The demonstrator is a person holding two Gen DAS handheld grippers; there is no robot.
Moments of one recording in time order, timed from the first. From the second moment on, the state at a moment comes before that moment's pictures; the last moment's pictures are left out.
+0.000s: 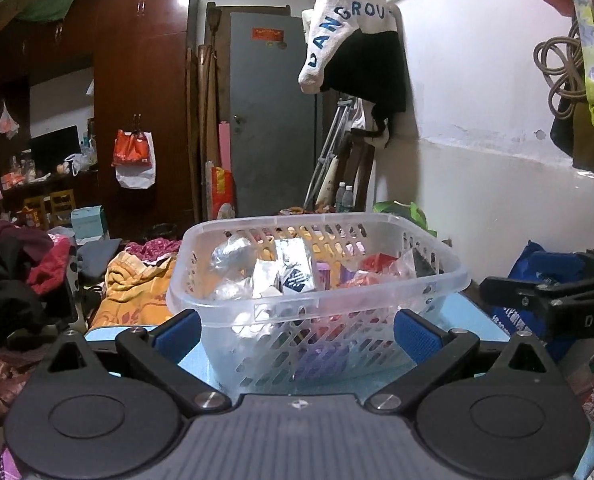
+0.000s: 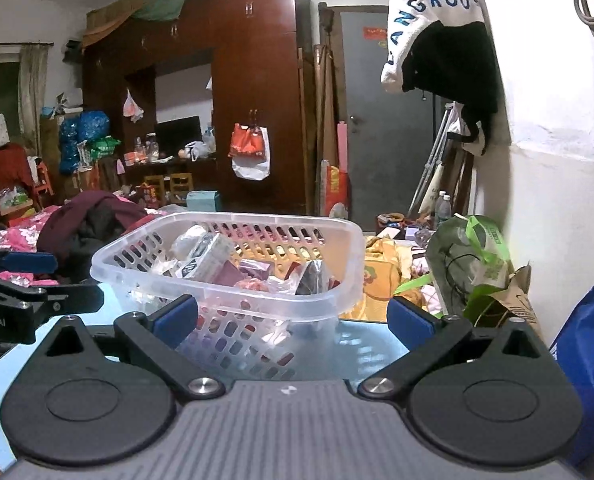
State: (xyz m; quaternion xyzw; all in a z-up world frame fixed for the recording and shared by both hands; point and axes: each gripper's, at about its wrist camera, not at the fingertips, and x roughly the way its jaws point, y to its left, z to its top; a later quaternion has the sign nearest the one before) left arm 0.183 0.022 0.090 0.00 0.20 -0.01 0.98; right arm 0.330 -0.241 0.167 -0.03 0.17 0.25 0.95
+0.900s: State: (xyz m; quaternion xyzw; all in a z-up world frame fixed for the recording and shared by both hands) left arm 0.181 0.028 0.081 -0.02 0.21 0.00 0.98; right arm 0.332 -0.250 0.158 -0.02 0.19 0.26 0.95
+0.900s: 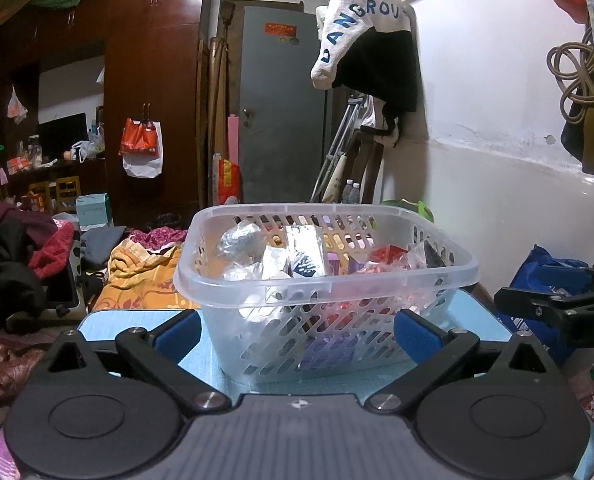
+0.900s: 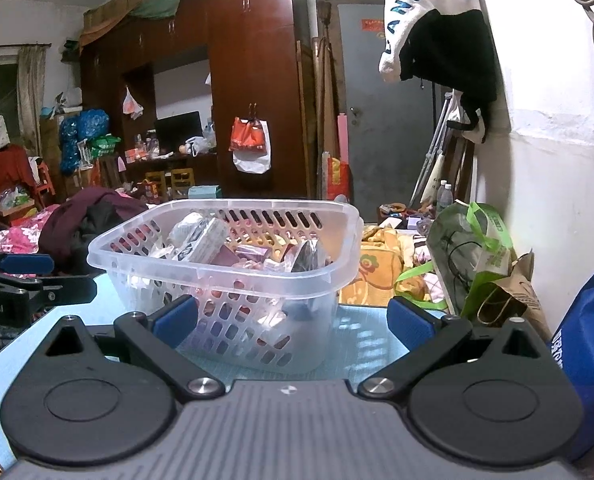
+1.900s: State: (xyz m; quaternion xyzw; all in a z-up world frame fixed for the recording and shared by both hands) left arm 0.183 0.024 0.079 -0.02 0.21 0.00 0.98; right arm 0.333 -0.249 0.154 -0.03 0.19 0.26 0.95
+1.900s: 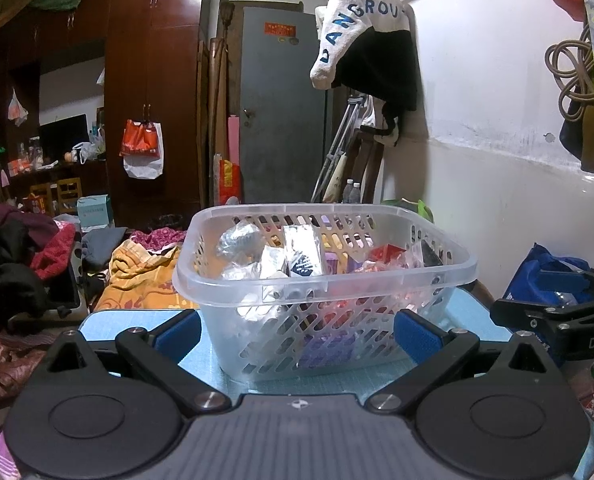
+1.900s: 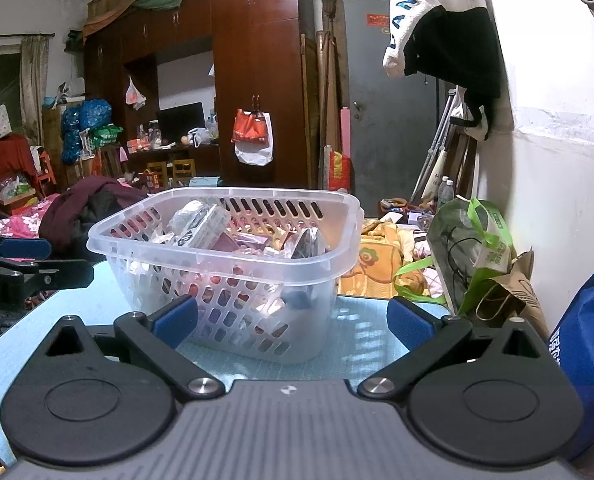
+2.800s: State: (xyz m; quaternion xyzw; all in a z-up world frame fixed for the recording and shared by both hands) left arm 0.182 0.017 0.071 -0.02 0.22 0.00 0.98; right arm 0.335 -0.258 0.149 -0.02 0.20 0.26 0.94
